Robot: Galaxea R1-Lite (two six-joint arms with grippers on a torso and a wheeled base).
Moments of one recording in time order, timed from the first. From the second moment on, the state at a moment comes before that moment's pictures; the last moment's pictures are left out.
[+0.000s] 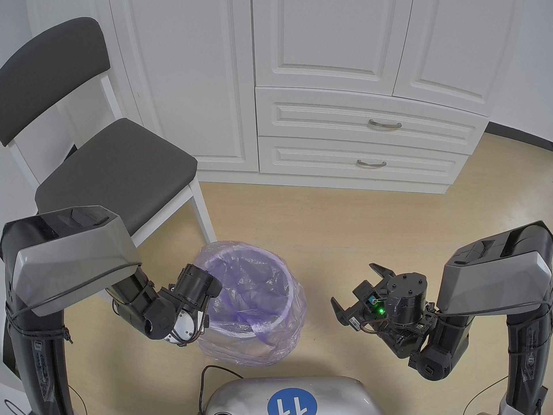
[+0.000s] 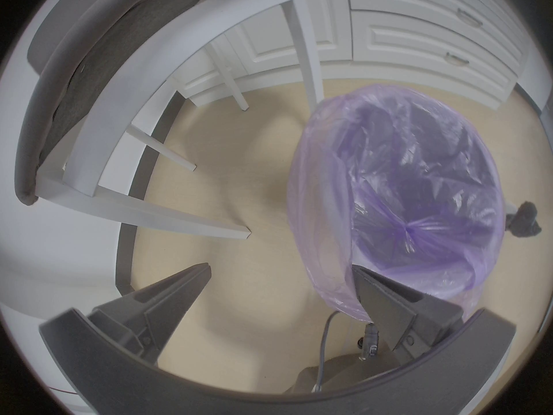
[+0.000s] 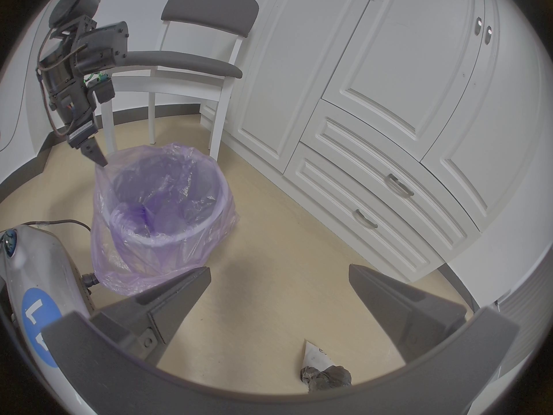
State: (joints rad) left arm -0.48 2.25 -0.82 -0.32 0.56 -0.45; right arm 0.61 2.33 -0.50 -1.55 -0.36 -0.49
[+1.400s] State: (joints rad) left arm -0.24 2.46 -0.95 -0.54 0.31 -0.44; right arm 0.60 2.38 -0.54 -1.55 -0.36 -0.49
